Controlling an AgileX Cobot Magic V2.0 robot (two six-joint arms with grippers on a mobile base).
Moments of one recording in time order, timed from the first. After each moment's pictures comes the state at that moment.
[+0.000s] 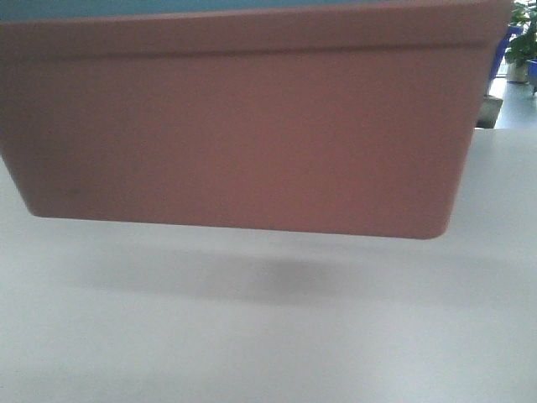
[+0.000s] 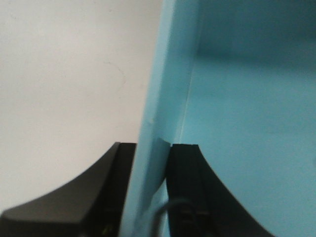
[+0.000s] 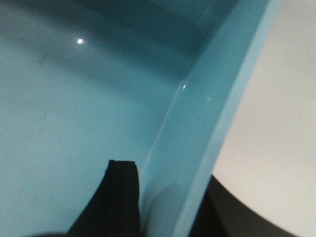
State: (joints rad) left arm -0.79 1.63 -1.55 0.45 1.10 -0.78; right arm 0.73 1.52 -1.45 -0.44 1.03 0.55
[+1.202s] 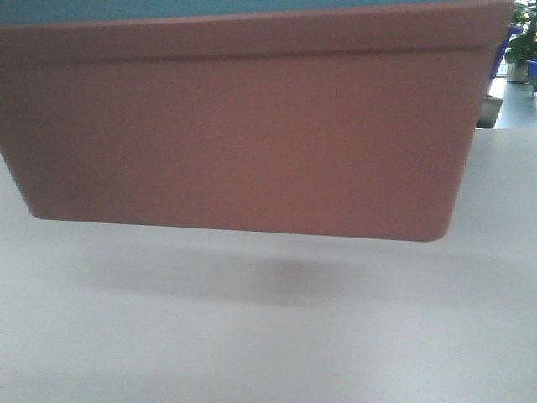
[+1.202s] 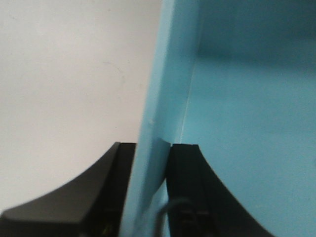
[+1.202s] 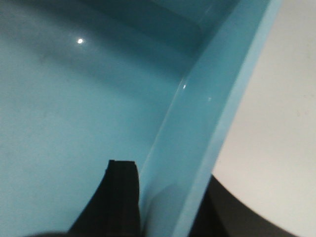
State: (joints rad) left arm -0.79 1.63 -1.55 0.45 1.09 -0.77; right arm 0.73 1.52 -1.45 -0.44 1.04 0.55
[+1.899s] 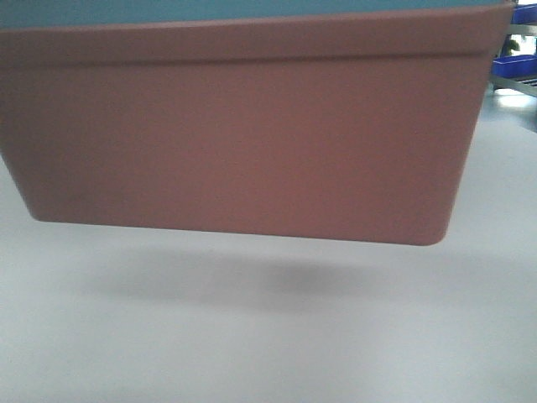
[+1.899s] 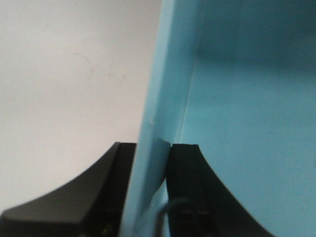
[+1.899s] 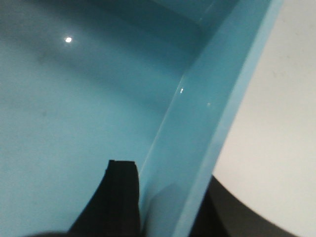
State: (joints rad) left arm -0.79 1.64 -1.55 0.45 1.09 -0.77; right arm 0.73 1.53 -1.45 -0.44 1.04 0.55
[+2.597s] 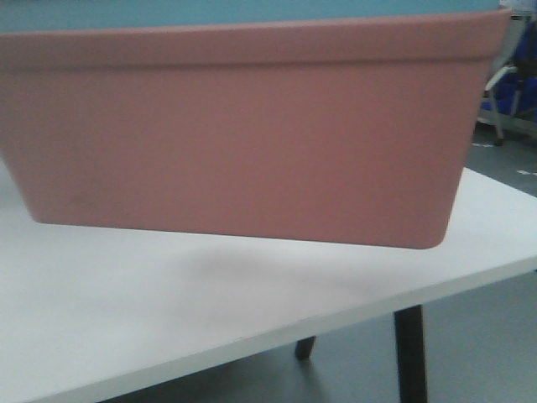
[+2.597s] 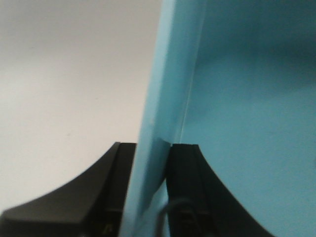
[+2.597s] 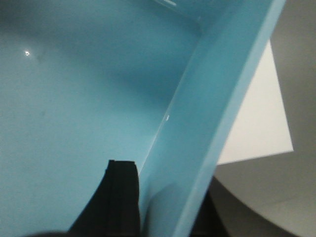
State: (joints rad) left arm -0.79 1.64 -1.55 0.45 1.09 -0.77; right arm 0.73 1.53 -1.45 -0.44 1.04 0.55
